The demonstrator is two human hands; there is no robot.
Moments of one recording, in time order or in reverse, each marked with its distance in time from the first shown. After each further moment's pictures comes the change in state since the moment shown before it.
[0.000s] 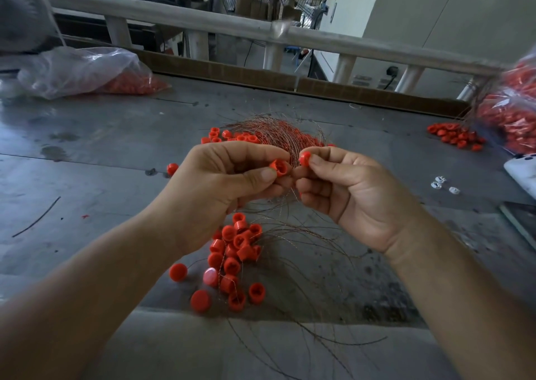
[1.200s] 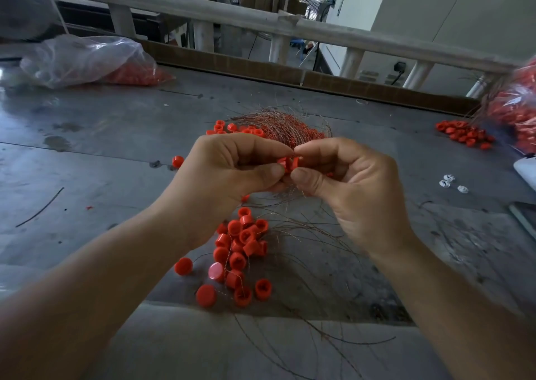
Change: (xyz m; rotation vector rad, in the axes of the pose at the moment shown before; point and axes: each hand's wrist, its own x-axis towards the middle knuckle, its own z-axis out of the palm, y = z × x) left_hand 0.000 0.001 0.002 0.214 0.077 0.076; right_hand -0.001 0.020 0.012 -0.578 0.099 -0.607
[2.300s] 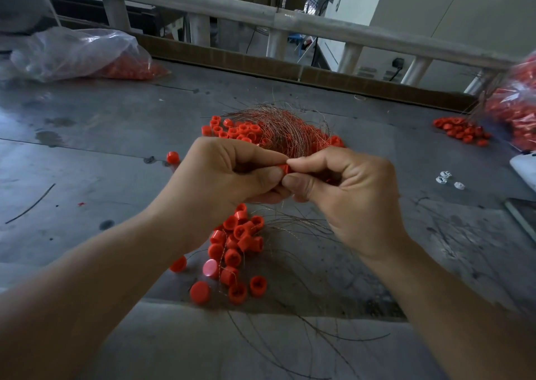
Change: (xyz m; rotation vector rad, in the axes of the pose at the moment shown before) left_hand -0.004 -0.001 0.006 0.018 0.004 -0.047; right_hand -0.006 0.003 0.001 -0.217 0.021 -0.136
